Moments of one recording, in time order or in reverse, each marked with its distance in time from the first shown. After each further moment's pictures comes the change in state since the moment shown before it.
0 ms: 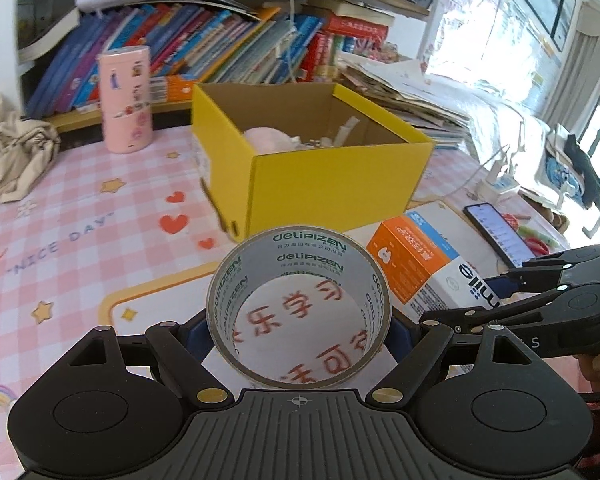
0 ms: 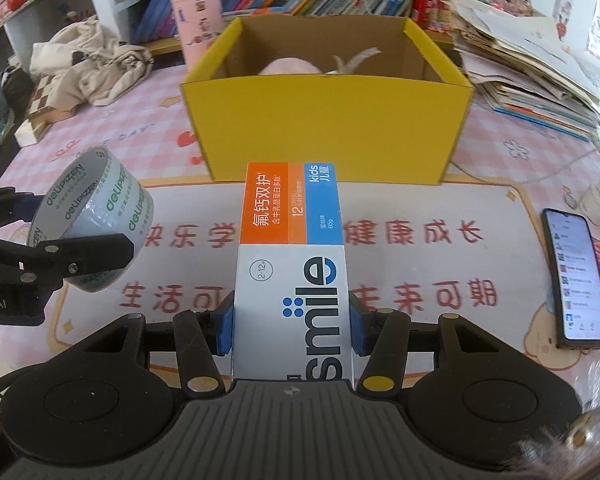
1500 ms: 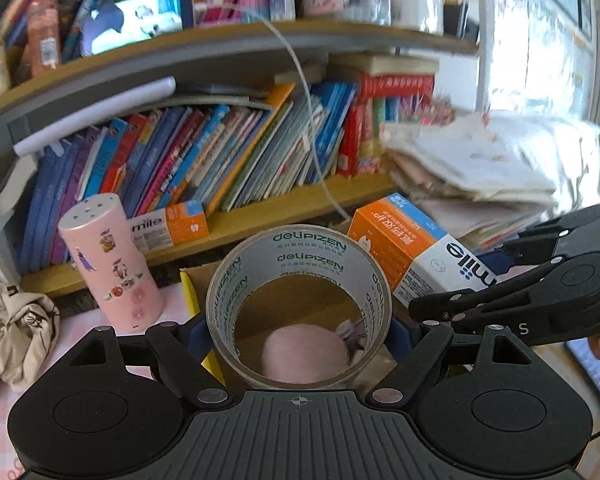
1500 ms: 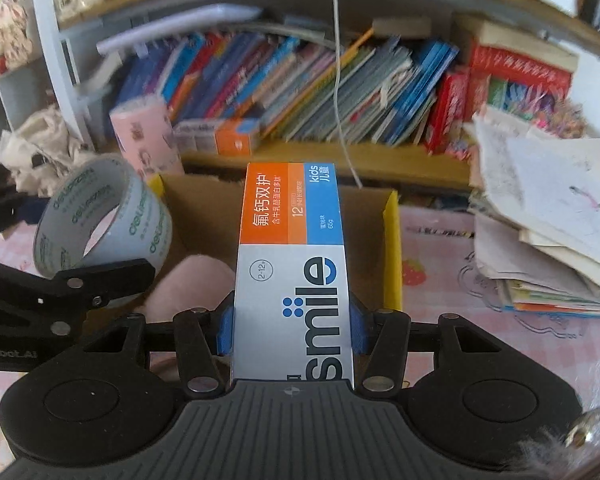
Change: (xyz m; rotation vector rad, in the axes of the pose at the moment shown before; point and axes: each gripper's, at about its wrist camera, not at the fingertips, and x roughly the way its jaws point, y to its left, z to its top) left arm 0.120 -0.015 0.176 0.130 -0.123 0.238; right arm 0.088 -0.095 0.207 -0.142 -0.159 0.097
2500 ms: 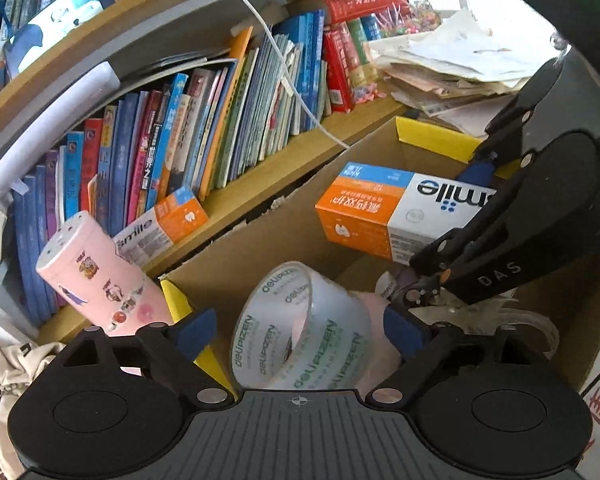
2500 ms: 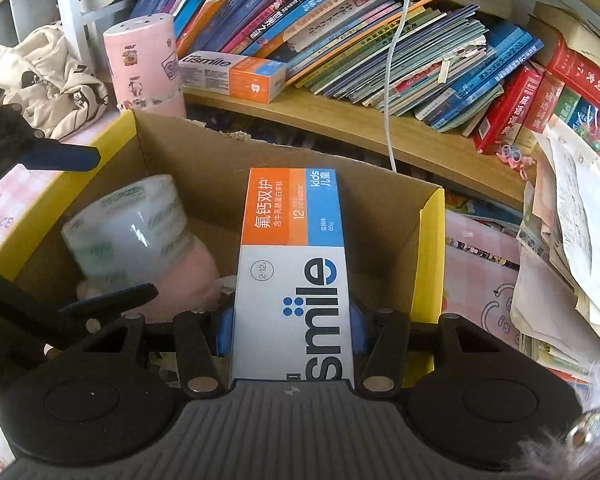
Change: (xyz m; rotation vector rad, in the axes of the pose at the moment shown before) left arm 0.052 -0.010 -0.008 0.258 0.105 0.080; right arm 0.068 0.003 0.025 -0.184 0.145 0.012
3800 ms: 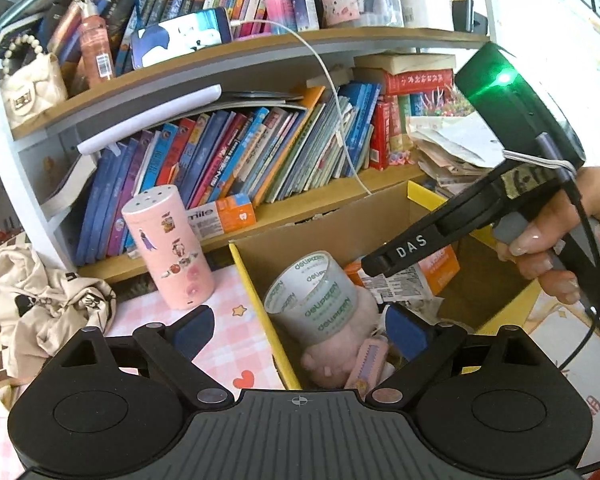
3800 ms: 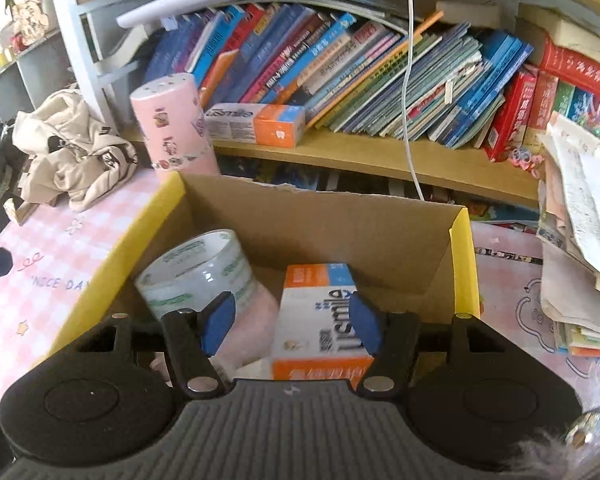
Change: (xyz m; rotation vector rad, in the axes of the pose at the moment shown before) left arm -0.111 0.005 -0.046 -0.253 -0.138 0.056; right arm -0.037 0.026 -0.003 0.130 -0.121 0.071
